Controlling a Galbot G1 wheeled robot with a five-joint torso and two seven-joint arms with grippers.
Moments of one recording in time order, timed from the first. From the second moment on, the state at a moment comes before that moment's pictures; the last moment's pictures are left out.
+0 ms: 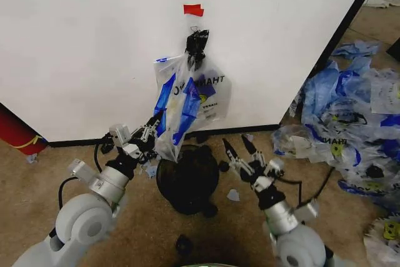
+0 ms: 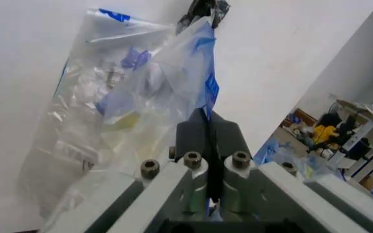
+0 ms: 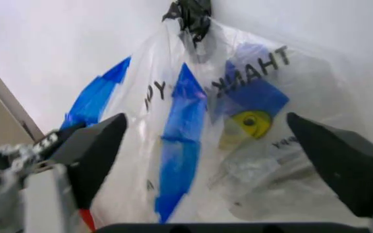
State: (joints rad) left arm 1.30 -0.89 -0.39 -2.27 -1.04 -0.03 -0.05; right arm -1.18 0.84 -0.02 2.10 0.97 0.43 0.01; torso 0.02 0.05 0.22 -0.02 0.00
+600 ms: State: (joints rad) left arm 1.34 -0.89 -0.43 -2.29 -1.04 -0.03 -0.05; right arm -0.78 0.91 -0.30 1.87 1.13 0.41 0.02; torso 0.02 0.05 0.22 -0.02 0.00
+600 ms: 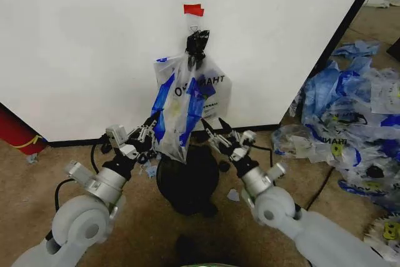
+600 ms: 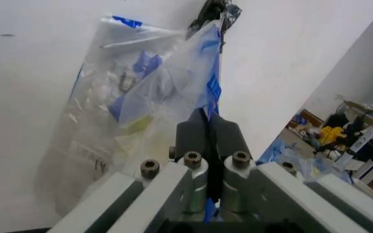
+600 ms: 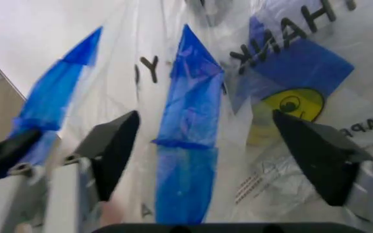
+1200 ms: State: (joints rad) left arm 1.36 -0.89 -0.46 -2.30 -1.04 -0.03 -0.05; right arm -0.67 0.99 -0.40 1.79 1.15 0.40 0.02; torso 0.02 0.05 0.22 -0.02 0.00
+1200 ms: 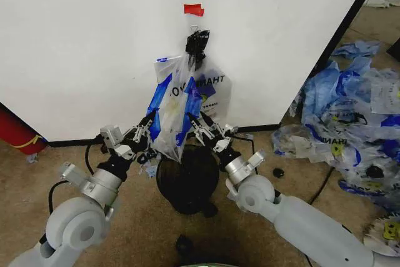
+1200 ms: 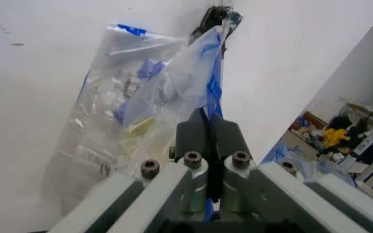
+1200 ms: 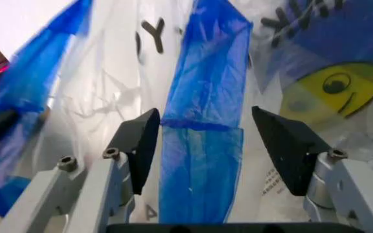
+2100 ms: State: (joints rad) left arm 1.37 -0.89 -0.46 -2.29 -1.04 -0.05 -0.04; right arm -0.66 1.01 -0.43 1.80 1.13 0.42 0.01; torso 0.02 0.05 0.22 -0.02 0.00
